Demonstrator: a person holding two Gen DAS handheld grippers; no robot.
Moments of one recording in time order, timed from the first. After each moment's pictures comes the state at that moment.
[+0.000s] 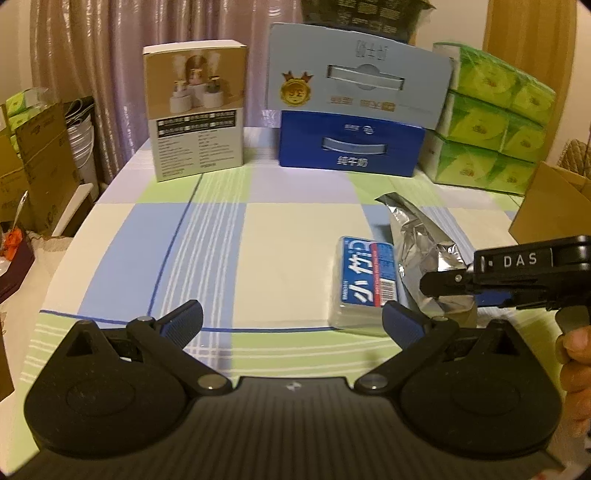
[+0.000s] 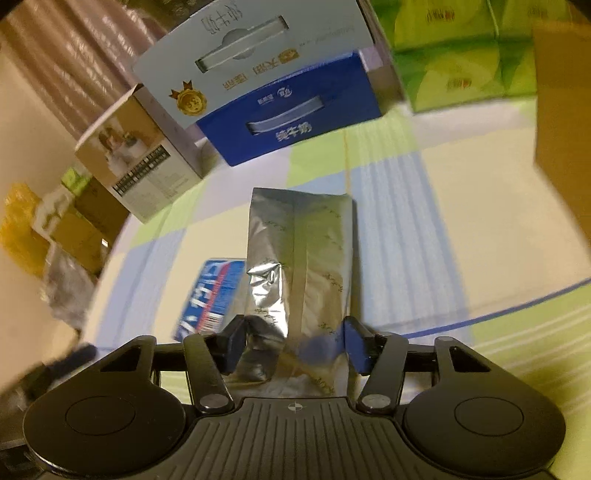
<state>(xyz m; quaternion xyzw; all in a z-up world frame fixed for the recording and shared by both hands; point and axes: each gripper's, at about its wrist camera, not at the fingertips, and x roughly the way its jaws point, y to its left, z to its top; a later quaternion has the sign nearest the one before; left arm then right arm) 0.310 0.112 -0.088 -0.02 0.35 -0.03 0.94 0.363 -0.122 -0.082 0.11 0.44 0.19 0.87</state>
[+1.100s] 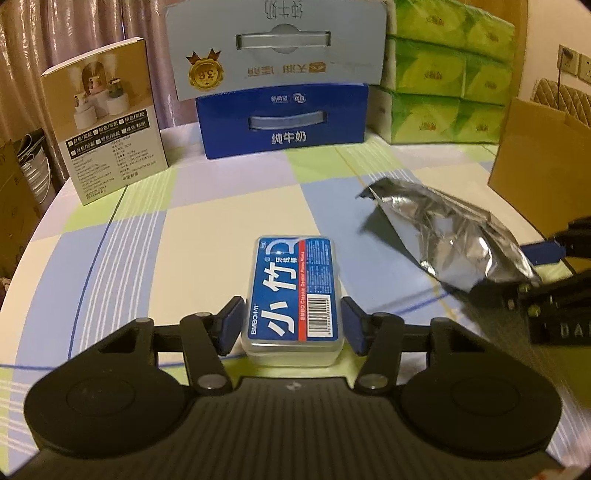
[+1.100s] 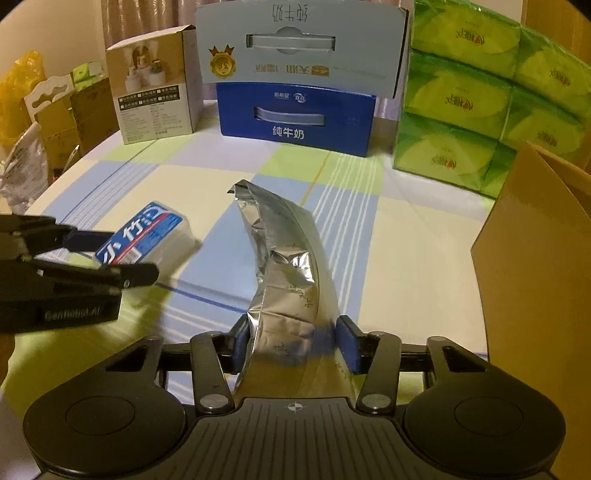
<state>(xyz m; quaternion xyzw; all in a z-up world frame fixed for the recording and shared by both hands) 0.347 0.054 -0.118 0.06 0.36 -0.08 0.93 0.327 -0.135 -0.085 -0.09 0.40 0.19 0.89</state>
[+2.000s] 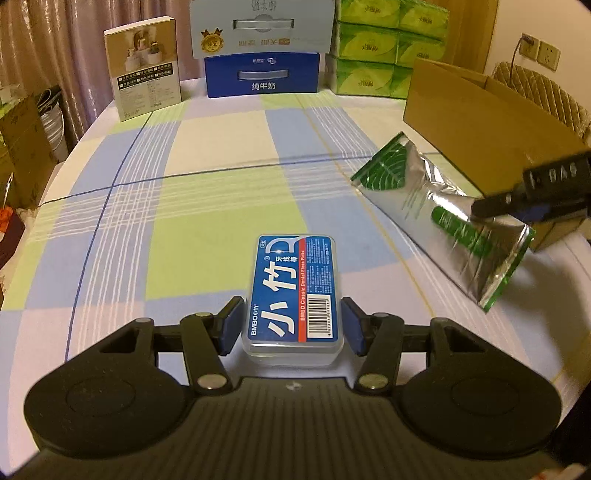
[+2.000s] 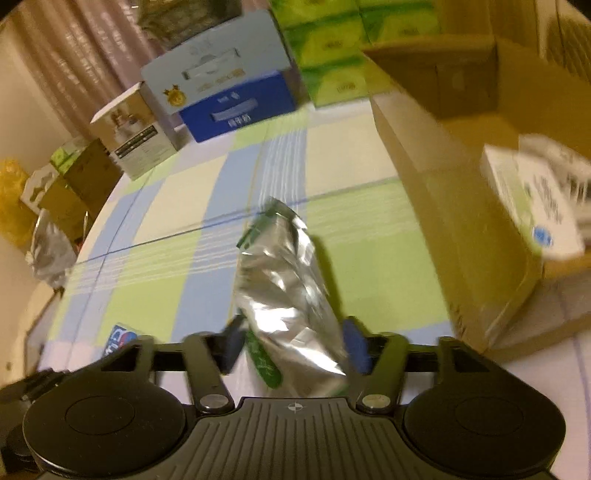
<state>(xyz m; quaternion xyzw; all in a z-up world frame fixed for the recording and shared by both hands) 0.138 0.034 -0.096 0.03 0.40 -0.08 0.91 0.195 -0.228 -0.039 0.08 0.43 0.16 0.88</state>
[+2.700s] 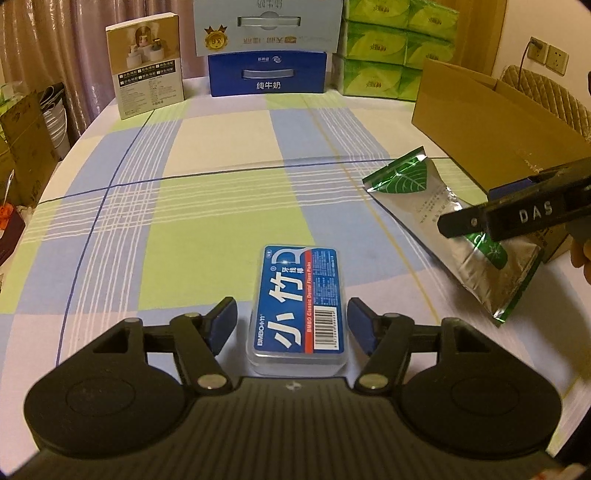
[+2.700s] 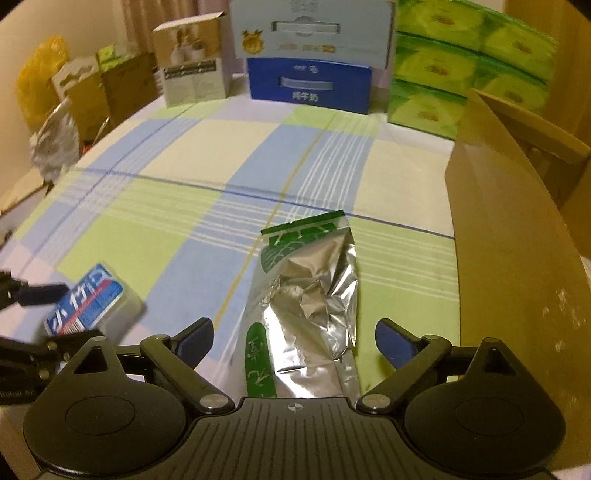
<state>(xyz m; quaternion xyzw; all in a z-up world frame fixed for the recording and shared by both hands) 0.155 0.033 -0.104 0.02 0.41 -0.08 0.91 0.223 -0.179 -0.073 -0.11 0.43 0.22 0.87</state>
